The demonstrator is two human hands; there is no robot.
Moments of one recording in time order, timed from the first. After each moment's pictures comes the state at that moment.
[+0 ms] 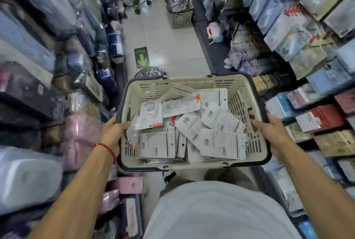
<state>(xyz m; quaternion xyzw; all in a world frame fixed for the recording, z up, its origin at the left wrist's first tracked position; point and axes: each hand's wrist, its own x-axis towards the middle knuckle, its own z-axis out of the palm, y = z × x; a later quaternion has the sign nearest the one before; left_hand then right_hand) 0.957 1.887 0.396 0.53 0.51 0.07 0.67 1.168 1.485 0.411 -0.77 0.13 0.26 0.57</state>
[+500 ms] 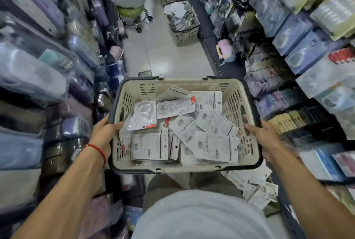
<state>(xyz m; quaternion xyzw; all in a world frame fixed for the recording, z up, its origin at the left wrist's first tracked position) 1.230 2.102 0.415 0.58 0.52 0.06 0.63 1.423 1.683 0.364 -0.71 0.18 0.29 0.62</state>
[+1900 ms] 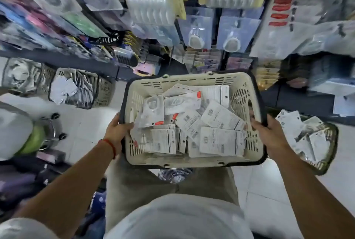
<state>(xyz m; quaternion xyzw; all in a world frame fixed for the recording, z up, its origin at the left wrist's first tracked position) 1.850 2.096 0.319 0.78 0.22 -0.33 0.48 1.572 1.728 0.245 -0.58 0.56 0.03 0.59</state>
